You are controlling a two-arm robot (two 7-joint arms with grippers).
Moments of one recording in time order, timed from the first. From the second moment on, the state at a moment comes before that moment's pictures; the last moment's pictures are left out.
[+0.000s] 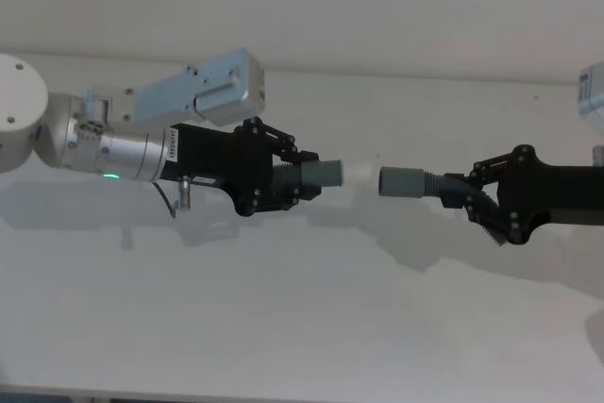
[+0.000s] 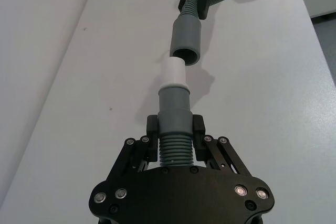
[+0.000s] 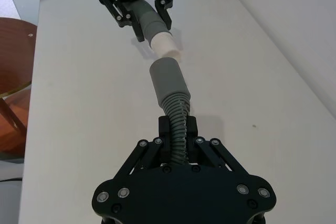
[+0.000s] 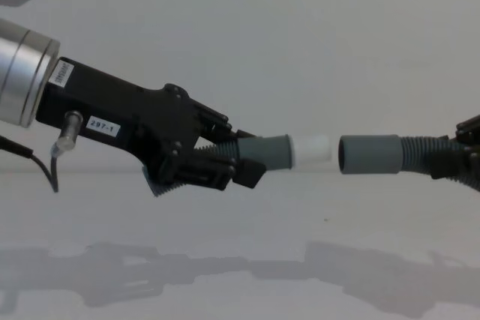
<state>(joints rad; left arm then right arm) -0.64 0.69 0.70 -1.66 -0.31 0.15 -0.92 0.41 0.80 -0.43 -1.66 0.44 0.18 1.01</state>
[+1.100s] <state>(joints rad) -0.67 0.68 0.74 -1.64 -0.33 0.15 -0.92 0.45 0.81 -0.46 -1.64 0.45 0.17 1.01</state>
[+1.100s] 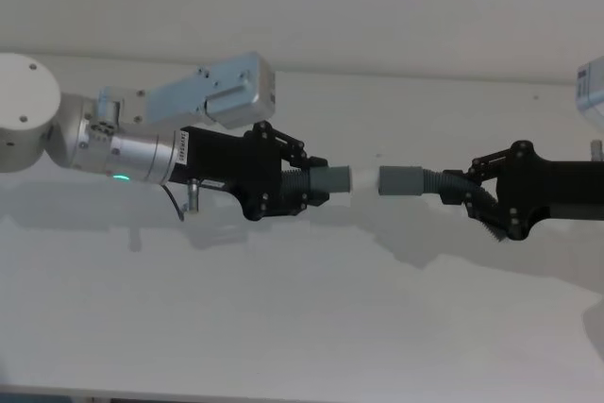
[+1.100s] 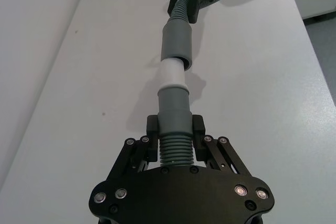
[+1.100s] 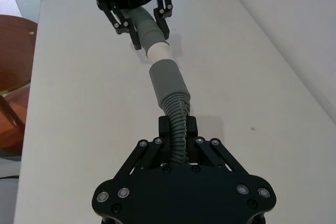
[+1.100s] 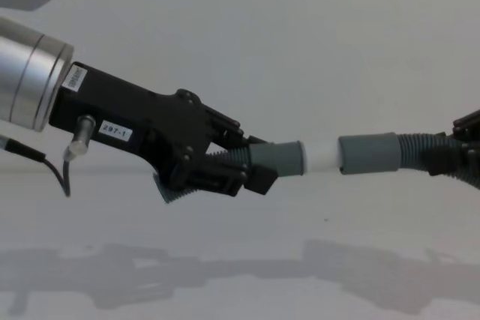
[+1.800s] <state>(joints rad) -0.68 0.67 0.75 -1.63 -0.35 0.14 -0.92 0.46 0.81 -0.48 -1.62 0.47 0.16 1.01</state>
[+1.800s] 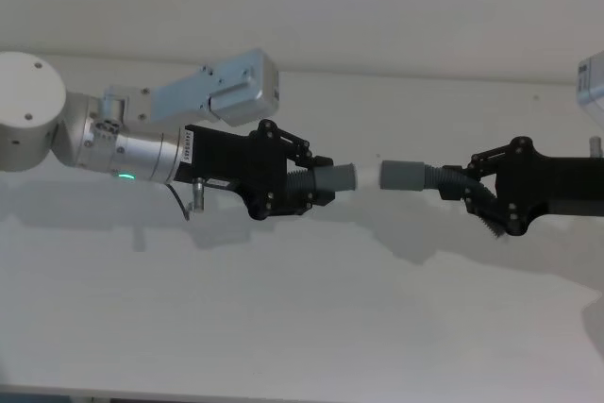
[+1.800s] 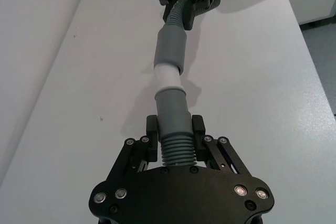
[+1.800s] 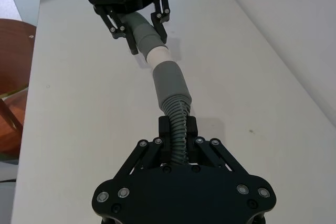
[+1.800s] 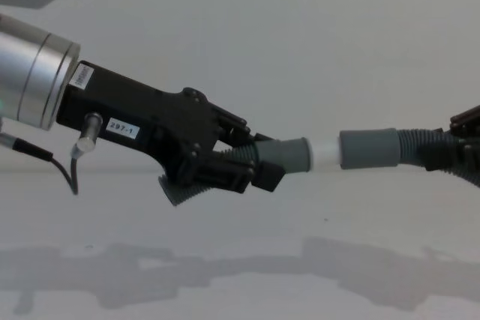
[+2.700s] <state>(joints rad) -0.69 0.68 0.76 -1.65 -0.38 0.13 -0.92 0.48 0.81 -0.50 -1.61 0.48 0.14 1.01</state>
